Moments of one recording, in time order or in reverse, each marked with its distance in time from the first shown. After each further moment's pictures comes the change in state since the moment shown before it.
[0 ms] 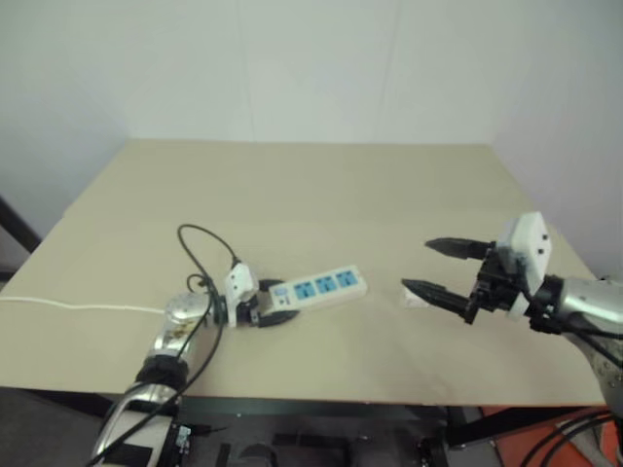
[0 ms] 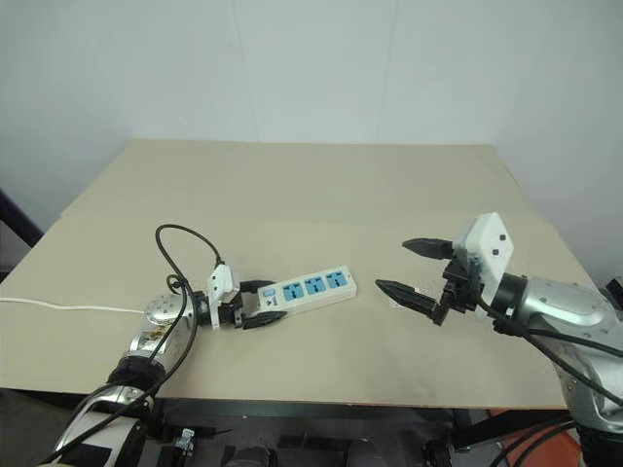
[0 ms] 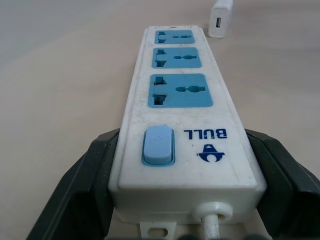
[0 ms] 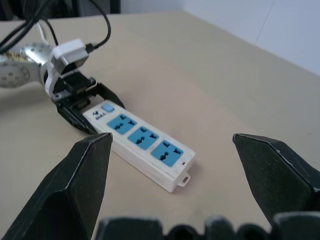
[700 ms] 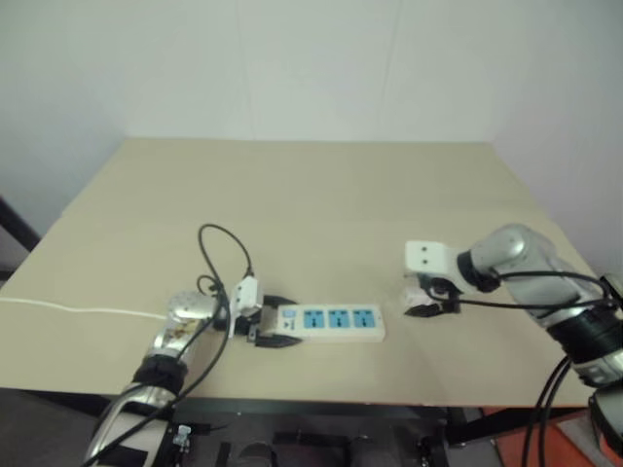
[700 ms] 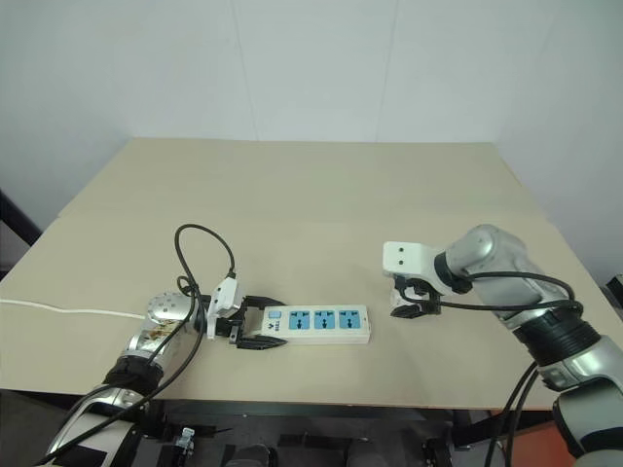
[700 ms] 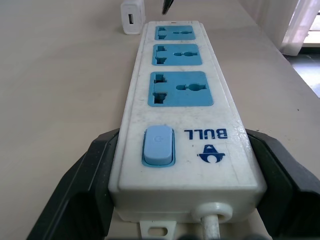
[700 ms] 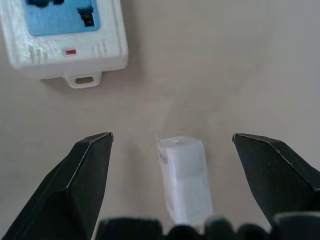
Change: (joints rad) left arm 0.021 0.036 -0.074 -0.092 -0.019 0.007 -0.221; right arm -0.588 -0.058 0.789 0.569 -0.728 -0.192 0.400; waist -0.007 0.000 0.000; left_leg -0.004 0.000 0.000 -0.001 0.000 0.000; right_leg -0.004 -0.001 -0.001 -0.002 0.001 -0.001
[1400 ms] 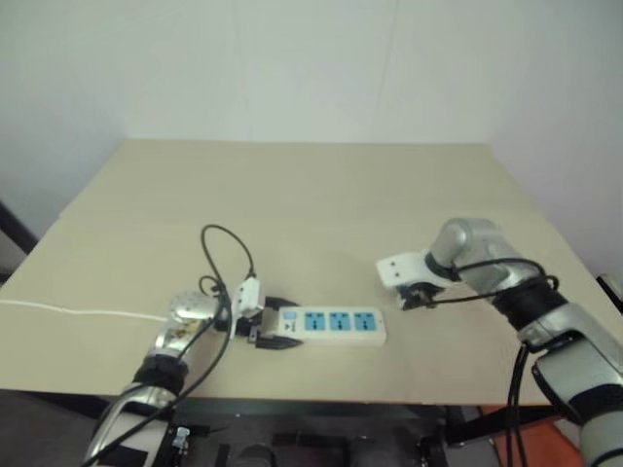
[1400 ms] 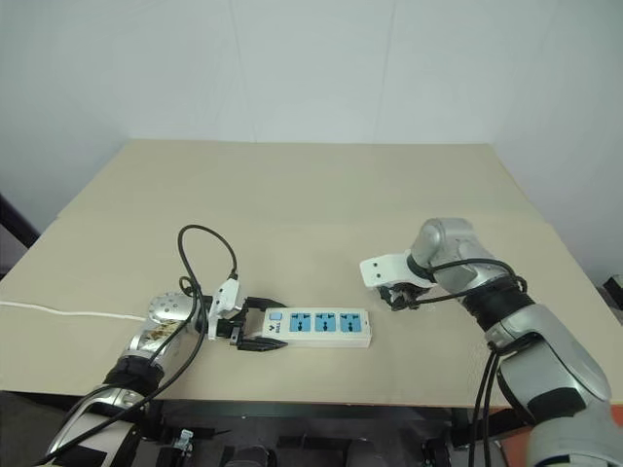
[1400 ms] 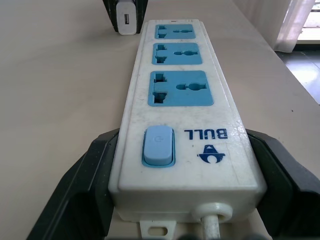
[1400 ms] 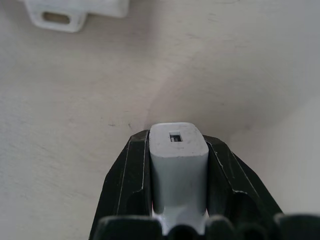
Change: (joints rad) left arm -0.003 0.001 -0.017 -0.002 0.006 0.005 -0.001; right arm -0.181 0.194 0.126 0.370 -0.314 -0.284 0.180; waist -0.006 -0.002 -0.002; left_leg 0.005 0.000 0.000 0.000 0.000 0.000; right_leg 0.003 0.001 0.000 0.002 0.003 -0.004
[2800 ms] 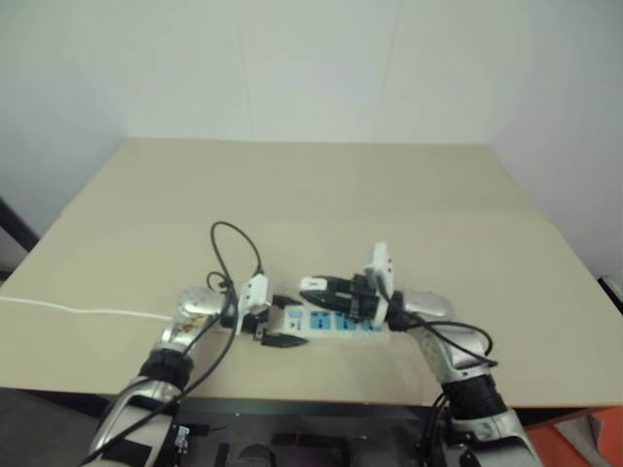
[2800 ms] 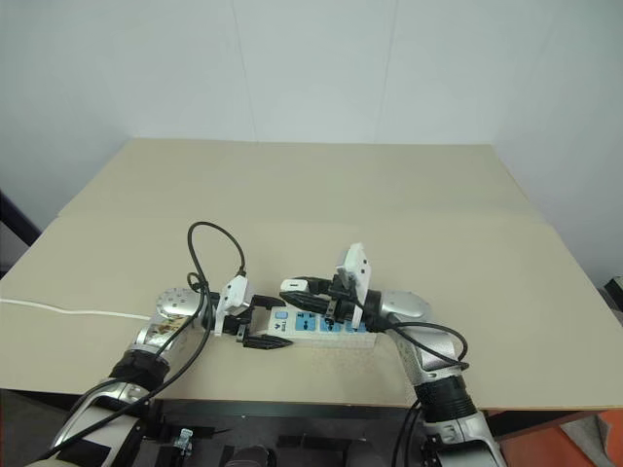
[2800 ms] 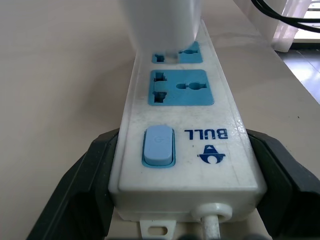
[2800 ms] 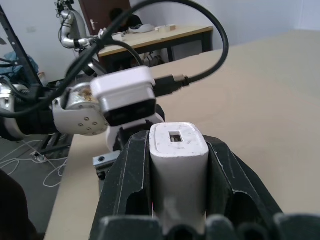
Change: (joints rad) left arm -0.032 -0.009 -0.030 -0.001 0.007 0.039 0.011; right arm 0.553 0.503 -0.541 -0.414 0.770 0.155 -0.398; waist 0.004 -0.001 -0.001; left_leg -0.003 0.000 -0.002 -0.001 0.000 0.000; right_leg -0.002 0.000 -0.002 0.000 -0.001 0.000
